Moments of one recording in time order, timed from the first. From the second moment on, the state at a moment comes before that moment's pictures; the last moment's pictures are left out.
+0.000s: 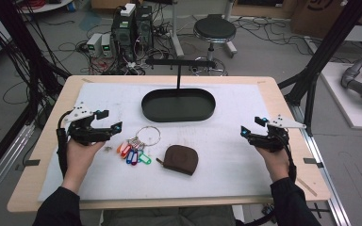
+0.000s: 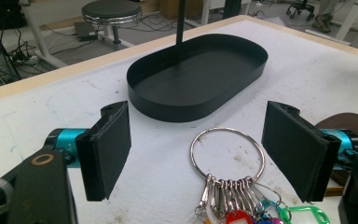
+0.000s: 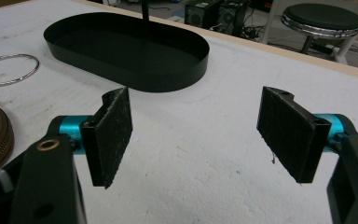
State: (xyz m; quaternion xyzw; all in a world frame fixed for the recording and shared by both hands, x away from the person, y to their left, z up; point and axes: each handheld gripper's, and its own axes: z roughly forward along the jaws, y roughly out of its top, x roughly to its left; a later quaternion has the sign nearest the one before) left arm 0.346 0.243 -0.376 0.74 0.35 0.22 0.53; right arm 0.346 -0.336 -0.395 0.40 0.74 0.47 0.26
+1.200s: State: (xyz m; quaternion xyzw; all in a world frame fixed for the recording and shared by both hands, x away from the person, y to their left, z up) left arm 0.371 0.207 -0.401 0.78 0.37 0.15 0.47; right arm 0.347 -0.336 -0.397 0.40 0.75 0.47 0.26
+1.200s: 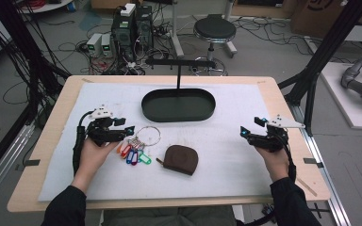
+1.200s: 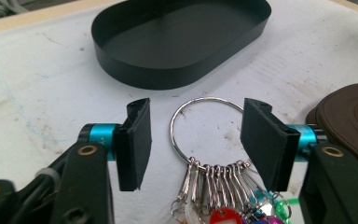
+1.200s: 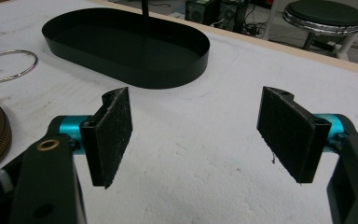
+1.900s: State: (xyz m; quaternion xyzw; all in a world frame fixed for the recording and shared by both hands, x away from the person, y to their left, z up) left arm 0.412 0.165 -0.422 0.83 0.40 0.15 0.37; right arm 0.347 -0.336 -0.398 0.40 0.75 0.47 0.26
